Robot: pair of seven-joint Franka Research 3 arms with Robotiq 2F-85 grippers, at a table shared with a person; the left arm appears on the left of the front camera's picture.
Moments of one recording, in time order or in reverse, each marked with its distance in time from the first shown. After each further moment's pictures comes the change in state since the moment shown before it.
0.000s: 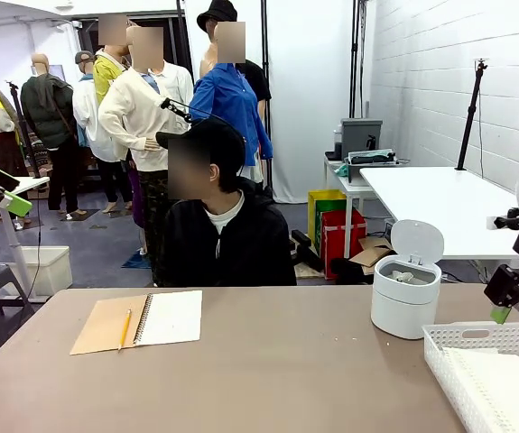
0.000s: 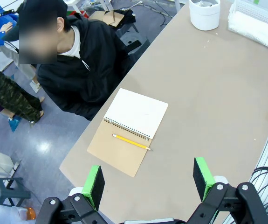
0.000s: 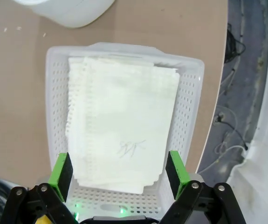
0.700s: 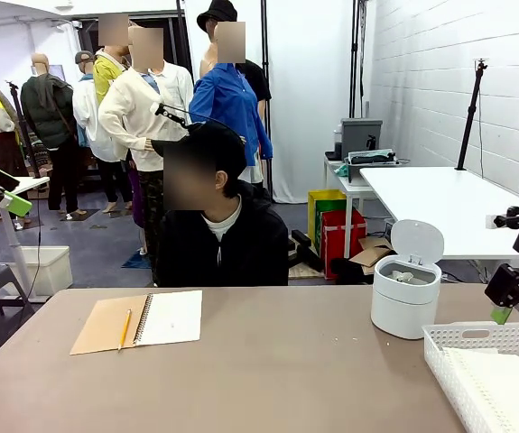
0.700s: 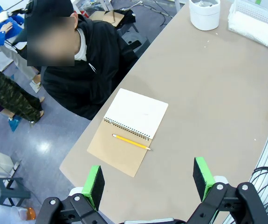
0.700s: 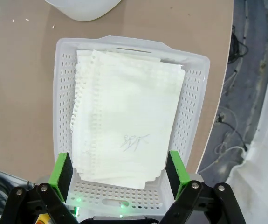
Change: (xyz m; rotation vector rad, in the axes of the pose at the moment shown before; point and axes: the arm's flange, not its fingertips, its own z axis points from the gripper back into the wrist) left arm 0.000 0.000 0.000 0.000 0.000 0.000; right arm -0.003 0.002 0.002 0.008 0.010 0.011
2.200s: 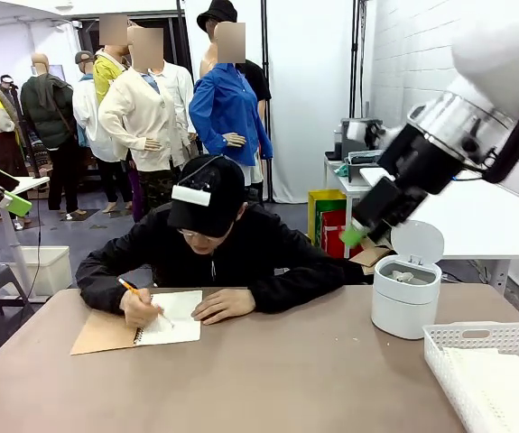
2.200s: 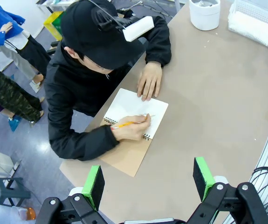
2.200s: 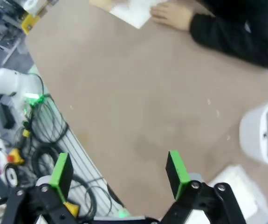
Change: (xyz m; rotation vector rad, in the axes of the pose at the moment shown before) left arm 0.000 0.000 0.000 0.000 0.000 0.000; right arm 0.044 0.205 0.118 0.529 -0.219 0.622
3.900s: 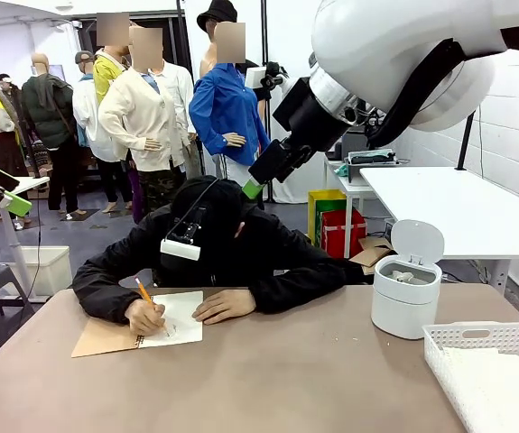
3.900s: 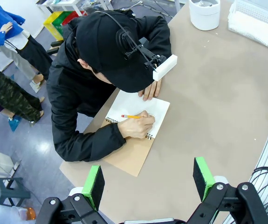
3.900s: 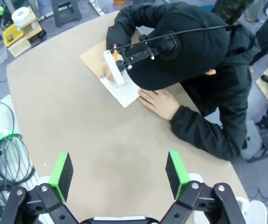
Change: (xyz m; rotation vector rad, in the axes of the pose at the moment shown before) left arm 0.000 0.000 0.000 0.000 0.000 0.000; right arm 0.110 0.067 -0.042 -0.174 -0.156 0.301
